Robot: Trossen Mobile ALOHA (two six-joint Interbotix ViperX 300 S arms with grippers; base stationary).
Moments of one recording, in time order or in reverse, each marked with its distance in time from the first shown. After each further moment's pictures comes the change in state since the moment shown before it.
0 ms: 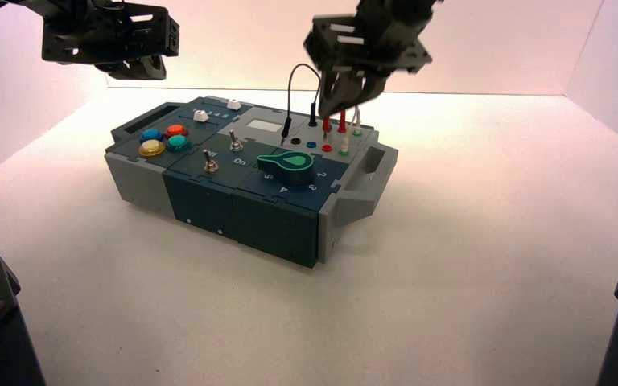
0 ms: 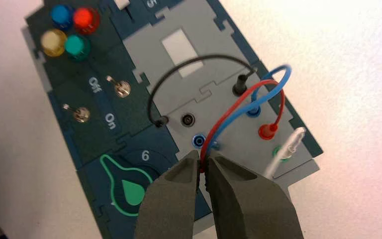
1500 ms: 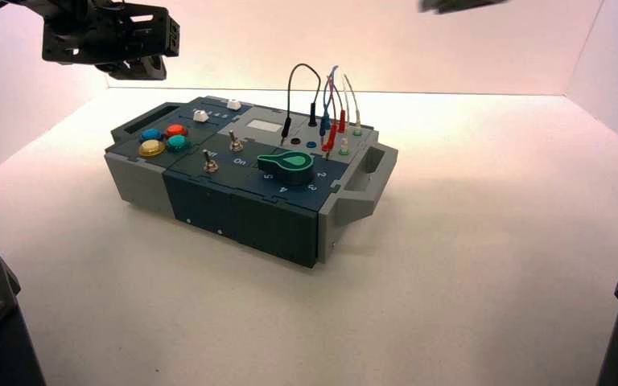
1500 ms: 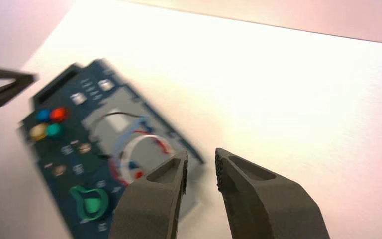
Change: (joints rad) left arm -0.002 -0.002 0.000 0.000 0.002 0.000; right arm -0.331 -0.494 0.199 -0.003 0.023 -0.003
